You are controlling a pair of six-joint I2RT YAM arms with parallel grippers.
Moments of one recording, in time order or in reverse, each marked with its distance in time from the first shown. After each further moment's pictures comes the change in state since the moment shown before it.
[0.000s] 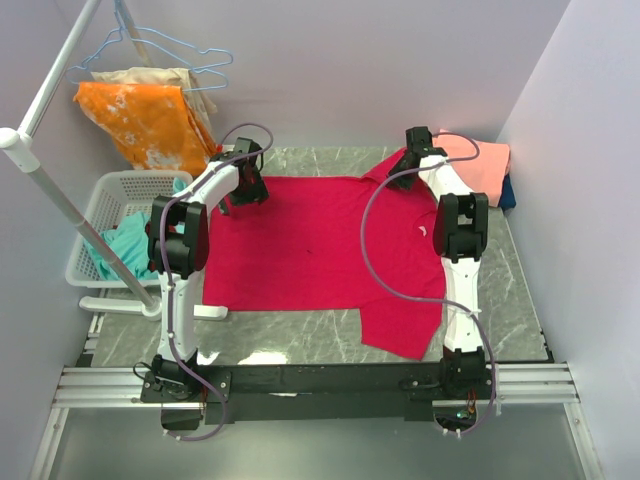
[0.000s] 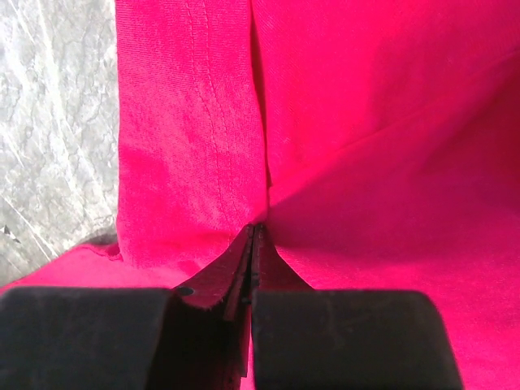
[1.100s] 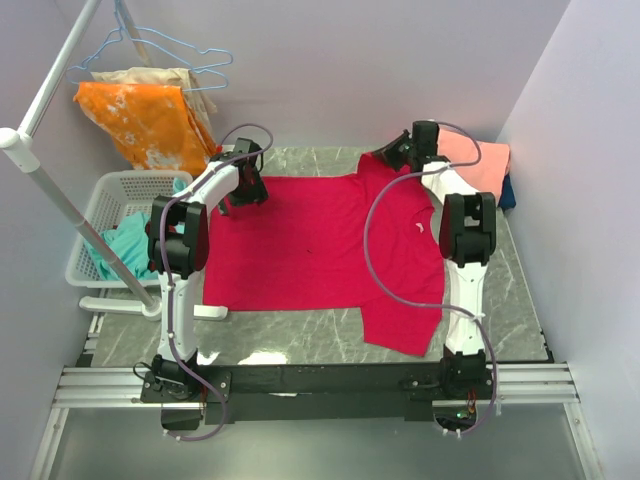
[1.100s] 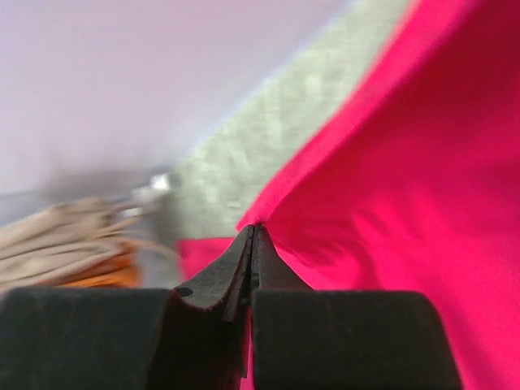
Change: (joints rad) left arm 0.000 0.000 0.000 -0.011 -0.005 0.000; right arm -0.003 -0.142 -0.243 0.546 -0.250 0.201
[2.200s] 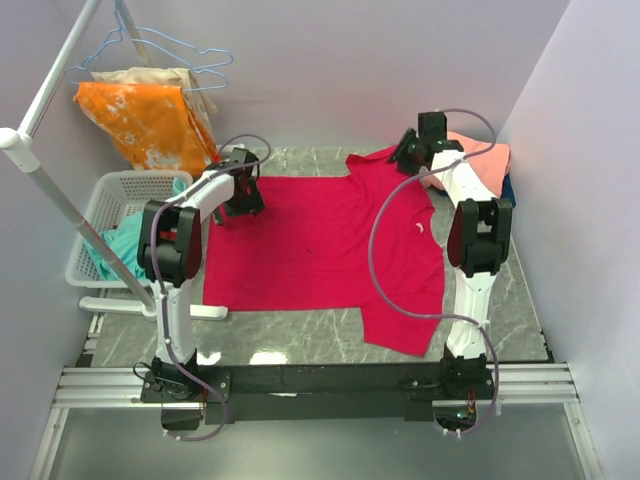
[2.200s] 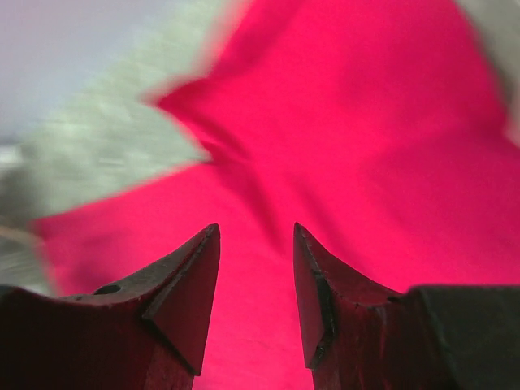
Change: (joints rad) left arm 0.000 -0.103 -0.178 0.055 -0.002 0.033; right arm 0.000 -0.169 0.015 -0.377 0.168 -0.310
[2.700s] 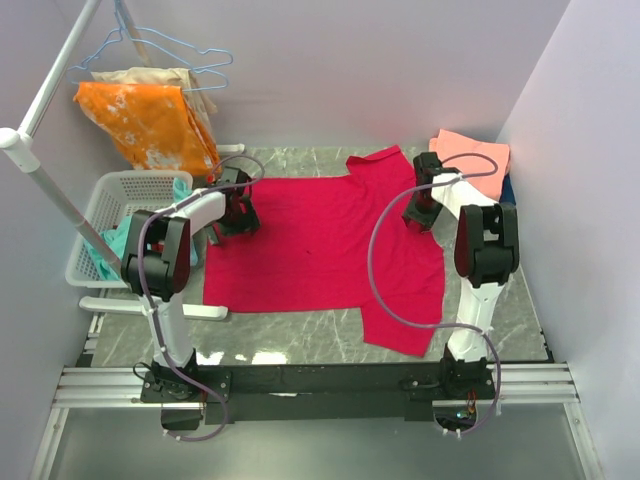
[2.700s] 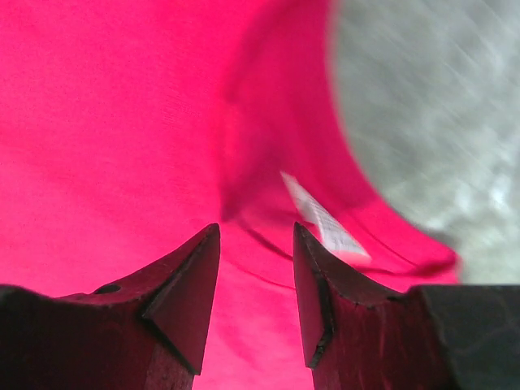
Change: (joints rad) left arm 0.015 -0.166 -0.309 0.114 0.084 -0.023; right arm 0.000 -0.122 -0.379 -0.257 0.306 -0.049
